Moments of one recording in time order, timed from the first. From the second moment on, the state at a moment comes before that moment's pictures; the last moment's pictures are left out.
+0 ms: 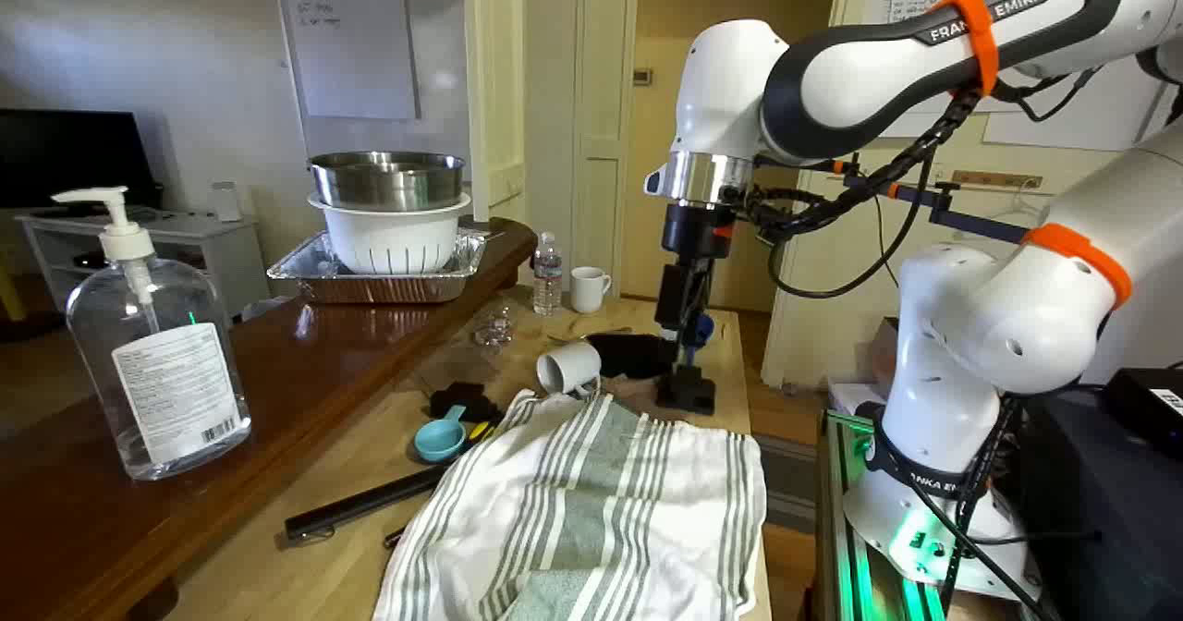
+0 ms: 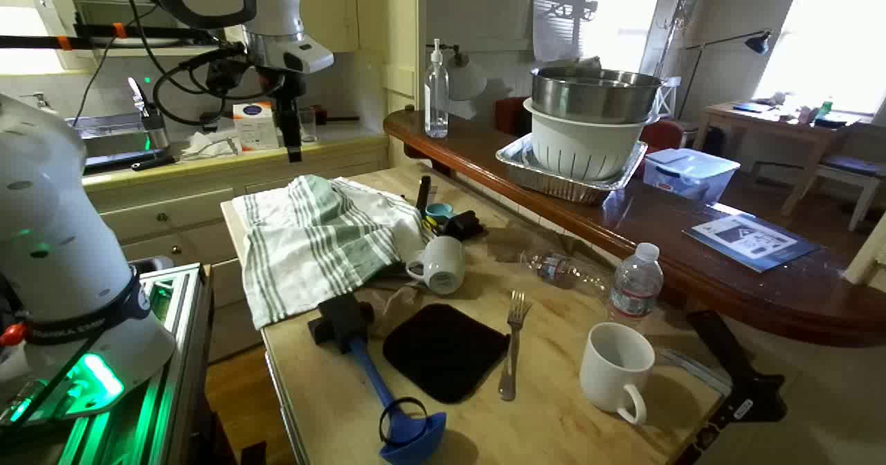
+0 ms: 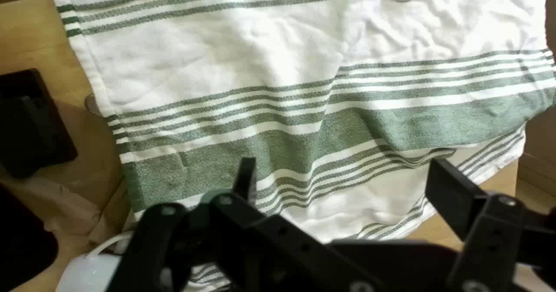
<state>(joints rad) 0.19 -0.74 0.12 -2.75 0.30 2.07 0.17</state>
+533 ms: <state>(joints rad) 0.19 -0.74 0.12 -2.75 0.30 2.07 0.17</state>
